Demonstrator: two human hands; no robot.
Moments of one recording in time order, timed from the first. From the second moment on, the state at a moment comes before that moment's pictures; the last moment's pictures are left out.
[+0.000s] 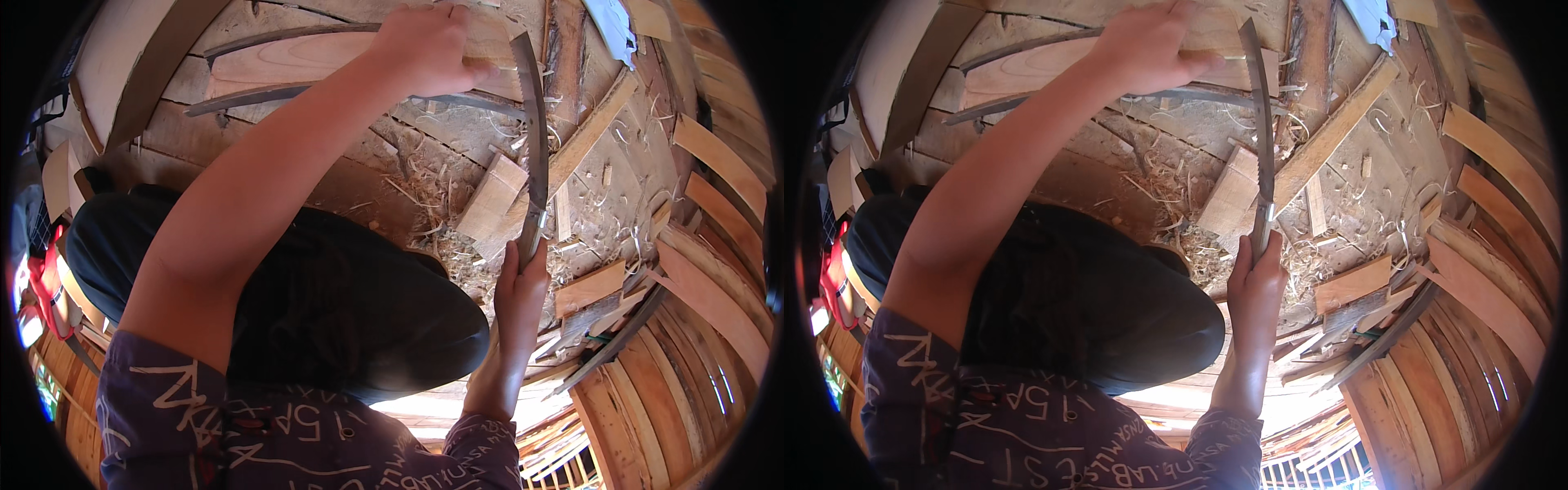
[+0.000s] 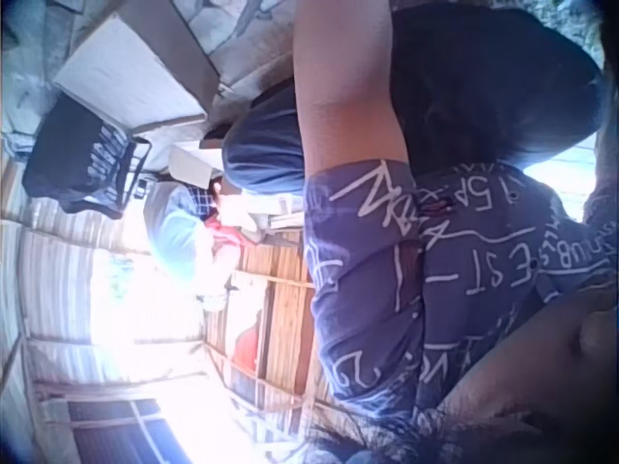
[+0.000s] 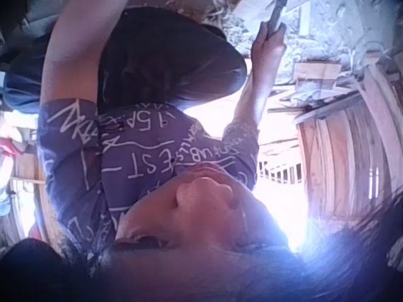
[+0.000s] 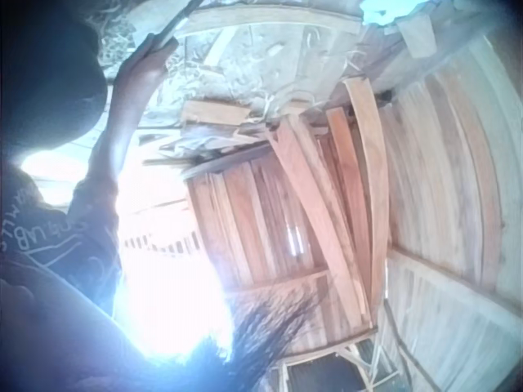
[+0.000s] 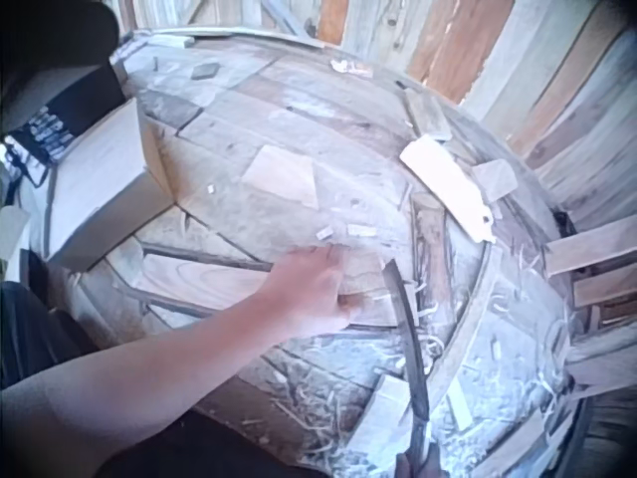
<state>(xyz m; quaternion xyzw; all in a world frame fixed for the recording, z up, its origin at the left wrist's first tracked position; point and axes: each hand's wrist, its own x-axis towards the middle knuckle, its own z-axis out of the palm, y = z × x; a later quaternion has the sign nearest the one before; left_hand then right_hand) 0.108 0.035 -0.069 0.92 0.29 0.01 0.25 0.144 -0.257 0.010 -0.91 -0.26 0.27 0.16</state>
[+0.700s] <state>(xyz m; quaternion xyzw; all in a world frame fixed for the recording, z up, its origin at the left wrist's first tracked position) 0.110 0.035 -0.076 0.93 0.27 0.02 0.24 0.177 -0.219 -0.015 -0.90 -0.35 0.23 0.14</state>
